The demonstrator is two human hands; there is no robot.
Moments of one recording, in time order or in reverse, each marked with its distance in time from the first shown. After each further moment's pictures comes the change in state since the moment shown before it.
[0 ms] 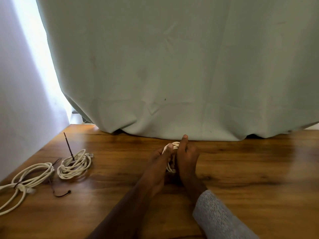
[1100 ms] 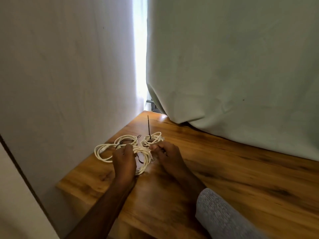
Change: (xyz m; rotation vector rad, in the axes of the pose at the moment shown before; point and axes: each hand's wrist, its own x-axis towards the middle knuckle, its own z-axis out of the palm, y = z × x) left_hand -0.143 0.060 -0.200 0.285 1.095 0.434; right_hand -0.151 -0.087 0.128 0.090 -1.017 -0.333
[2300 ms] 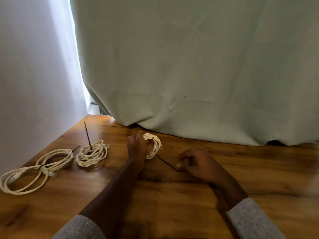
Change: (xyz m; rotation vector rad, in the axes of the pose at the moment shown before) left_hand -0.030 -0.006 0.212 -0.127 -0.387 -0.148; right_hand -0.084 0.081 -0.226 -0.508 -0.040 0.267
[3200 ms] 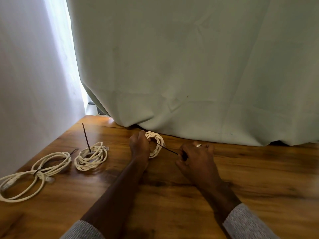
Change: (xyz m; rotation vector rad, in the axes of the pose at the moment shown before) left_hand 0.018 -0.007 0.012 -0.076 -0.001 -0.038; right_hand 0.005 -0.036 0.024 -0.339 0.399 0.003
